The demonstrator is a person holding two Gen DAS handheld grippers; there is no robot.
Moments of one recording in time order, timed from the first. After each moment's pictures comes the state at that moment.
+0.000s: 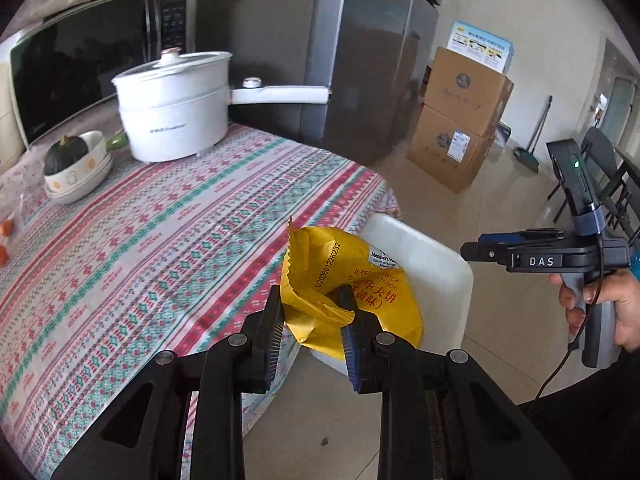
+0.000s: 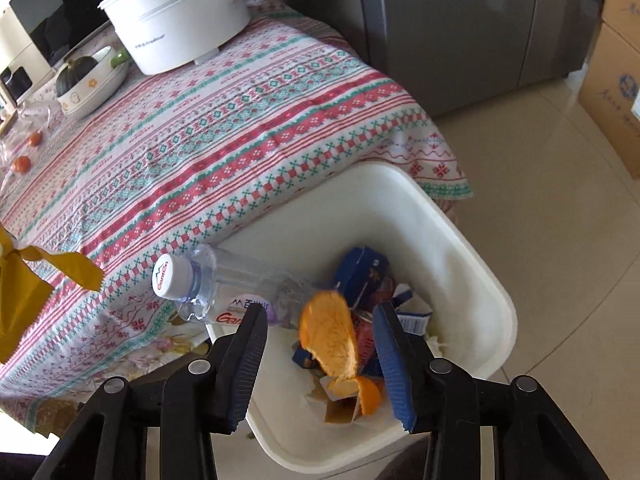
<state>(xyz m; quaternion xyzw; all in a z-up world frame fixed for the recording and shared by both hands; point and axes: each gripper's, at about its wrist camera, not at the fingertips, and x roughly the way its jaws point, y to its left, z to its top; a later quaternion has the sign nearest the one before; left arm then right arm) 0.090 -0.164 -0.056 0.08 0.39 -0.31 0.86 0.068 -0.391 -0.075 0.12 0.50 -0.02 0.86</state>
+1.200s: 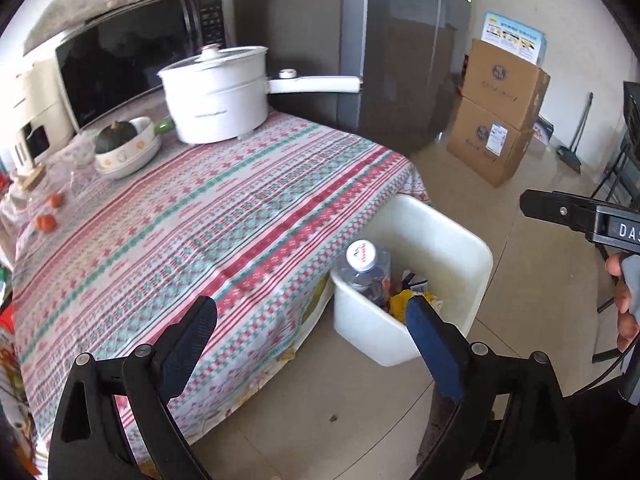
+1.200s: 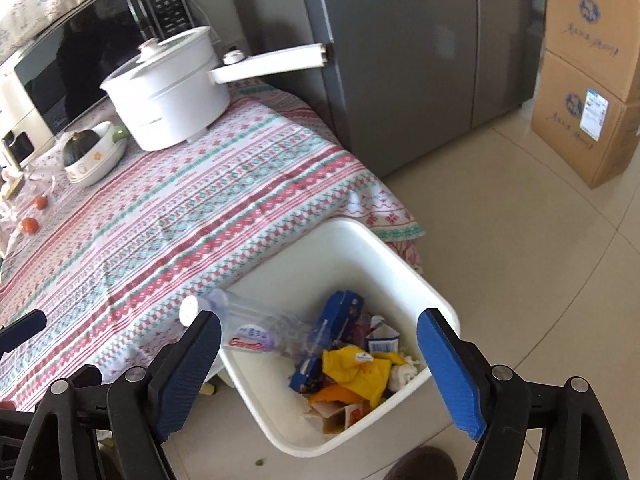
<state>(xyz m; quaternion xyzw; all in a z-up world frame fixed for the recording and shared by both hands) 0.036 -0.141 -0.047 0.09 0.41 -0.20 0.89 0.016 -0.377 -0.007 0.12 0.42 -0.05 0.90</state>
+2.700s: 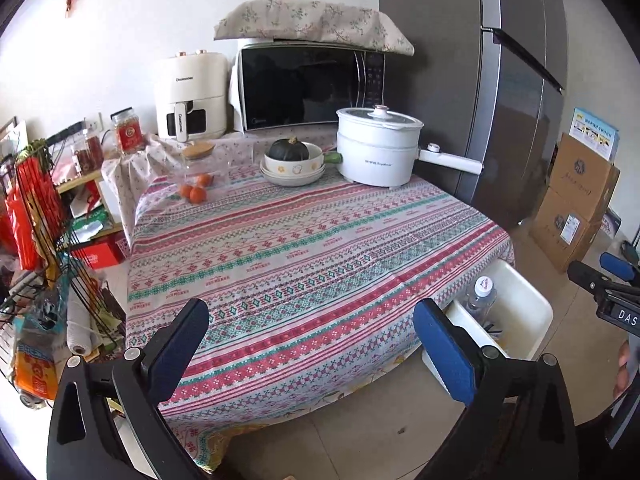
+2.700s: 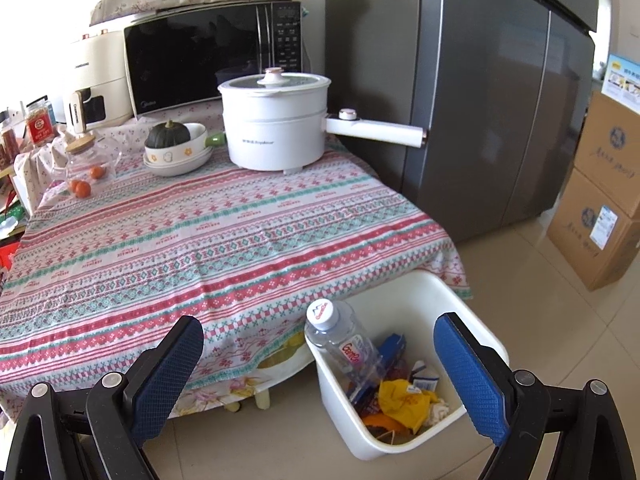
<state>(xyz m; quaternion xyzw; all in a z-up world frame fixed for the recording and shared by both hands) -0.029 0.031 0.010 0.01 0.31 -0.04 0.95 -0.026 -0.235 0.017 0.00 0.32 -0.04 0.94</state>
